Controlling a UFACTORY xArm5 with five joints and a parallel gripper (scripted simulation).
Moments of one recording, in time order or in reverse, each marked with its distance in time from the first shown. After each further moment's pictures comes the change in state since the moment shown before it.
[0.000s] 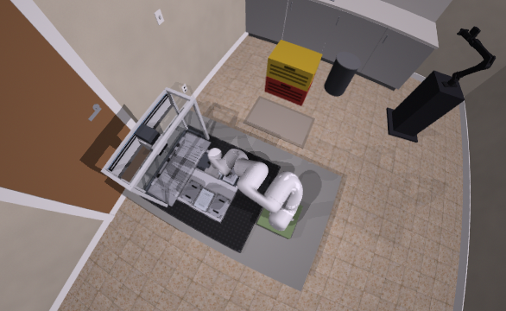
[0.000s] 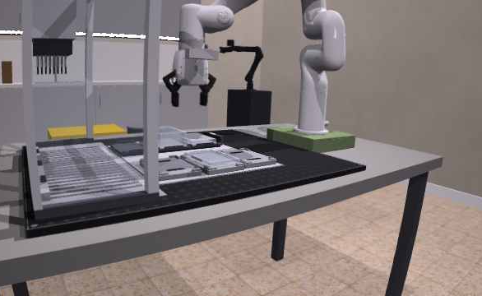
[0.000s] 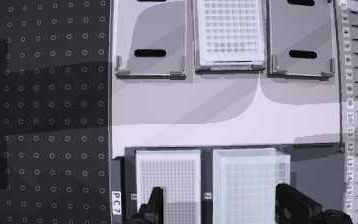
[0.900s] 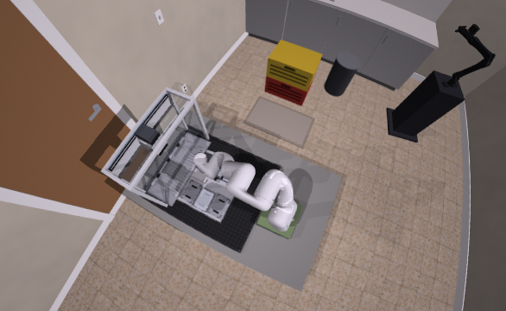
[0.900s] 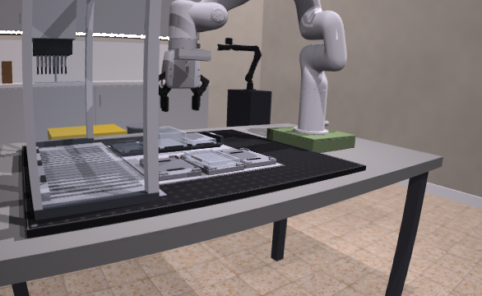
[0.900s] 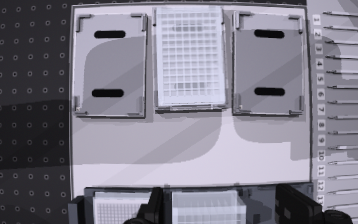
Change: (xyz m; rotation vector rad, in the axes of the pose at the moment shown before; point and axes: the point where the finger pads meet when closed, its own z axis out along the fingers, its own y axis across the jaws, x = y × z) arm 0.055 0.056 0.006 0.001 0.000 0.001
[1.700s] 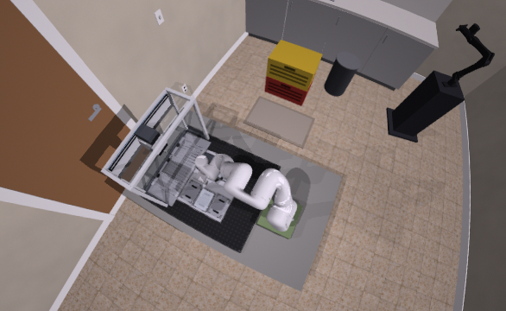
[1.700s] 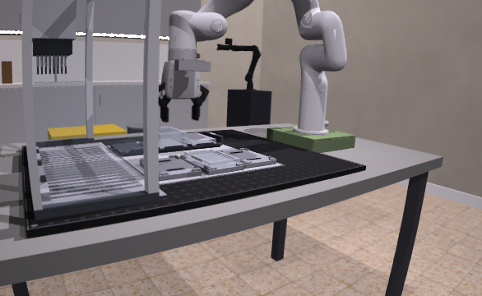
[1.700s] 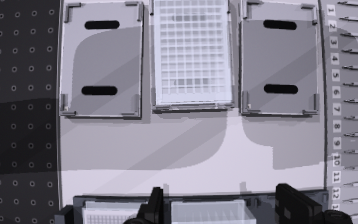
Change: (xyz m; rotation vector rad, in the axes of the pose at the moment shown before) arm 0.000 0.000 0.028 0.000 0.000 0.000
